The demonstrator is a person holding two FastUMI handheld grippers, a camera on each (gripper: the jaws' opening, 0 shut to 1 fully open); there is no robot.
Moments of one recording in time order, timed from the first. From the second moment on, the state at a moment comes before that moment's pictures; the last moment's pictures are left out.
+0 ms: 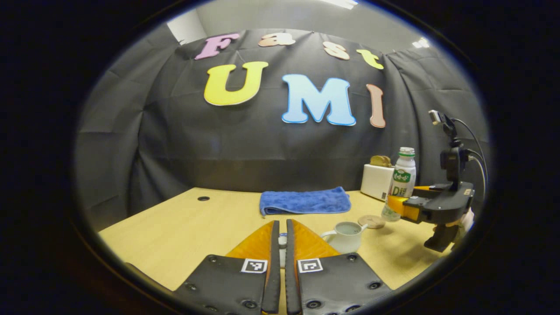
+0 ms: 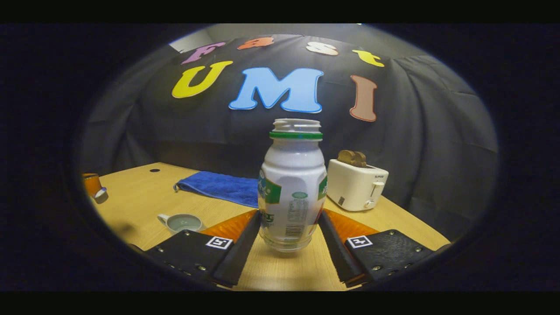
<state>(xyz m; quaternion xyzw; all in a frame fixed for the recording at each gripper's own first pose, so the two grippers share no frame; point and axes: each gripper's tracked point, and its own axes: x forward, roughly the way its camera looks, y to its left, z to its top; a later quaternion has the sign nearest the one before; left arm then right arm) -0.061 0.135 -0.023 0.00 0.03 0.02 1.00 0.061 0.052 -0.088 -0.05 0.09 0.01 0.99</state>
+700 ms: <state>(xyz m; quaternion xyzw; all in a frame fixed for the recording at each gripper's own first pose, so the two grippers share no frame) 0.024 0.031 -0.024 0.00 0.03 -0.04 1.00 0.055 -0.003 -0.095 0.01 0.10 -0.01 1.00</state>
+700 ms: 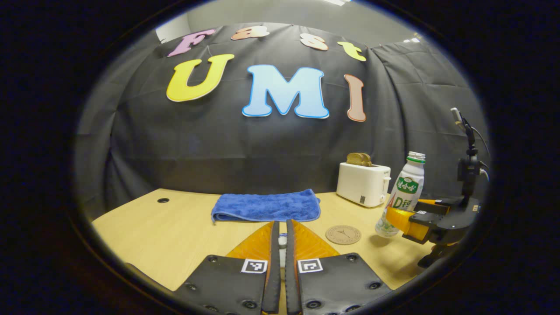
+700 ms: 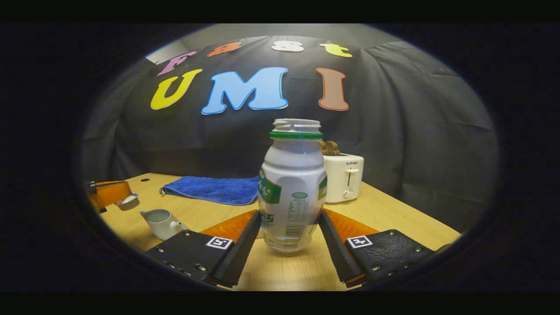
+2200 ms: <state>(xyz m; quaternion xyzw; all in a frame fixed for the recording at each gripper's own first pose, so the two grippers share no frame) 0.062 0.014 -0.070 0.00 0.07 -0.02 1.00 0.044 0.002 -0.093 0.02 0.10 0.01 0.99</state>
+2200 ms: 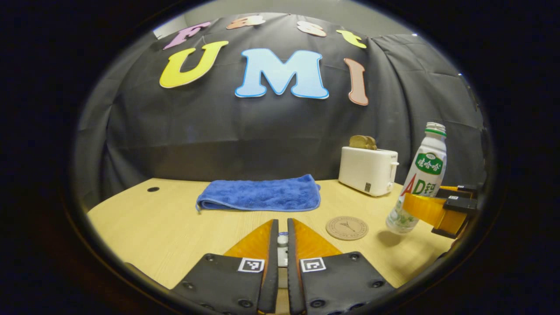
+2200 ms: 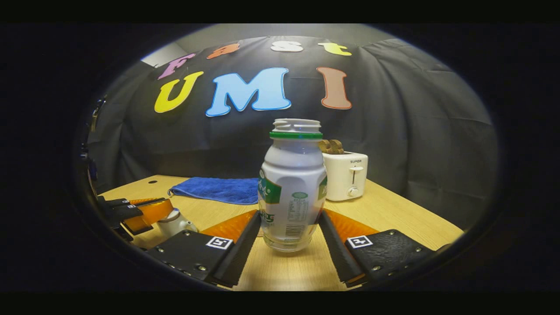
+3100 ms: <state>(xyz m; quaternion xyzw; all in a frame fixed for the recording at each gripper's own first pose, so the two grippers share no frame) 0.044 0.061 -0.038 -0.03 0.01 0.02 1.00 0.050 0.012 -0.094 0.02 0.11 0.03 0.99</state>
